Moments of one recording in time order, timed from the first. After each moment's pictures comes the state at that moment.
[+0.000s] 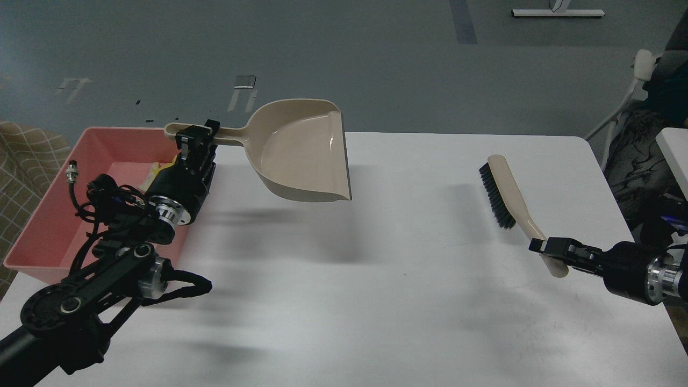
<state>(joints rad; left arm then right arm) -0.28 0.40 -0.91 -1.38 0.86 0.40 -0.17 0.83 -1.10 0.00 1.55 -0.97 0.13 0.17</state>
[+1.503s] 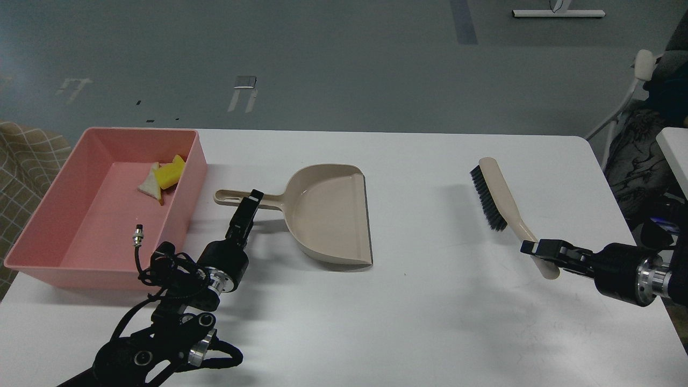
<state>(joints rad) -0.18 0.32 -0.69 -1.23 1.02 0.49 -0.29 0.83 -1.07 0.00 1.55 -0.96 0.13 0.17</state>
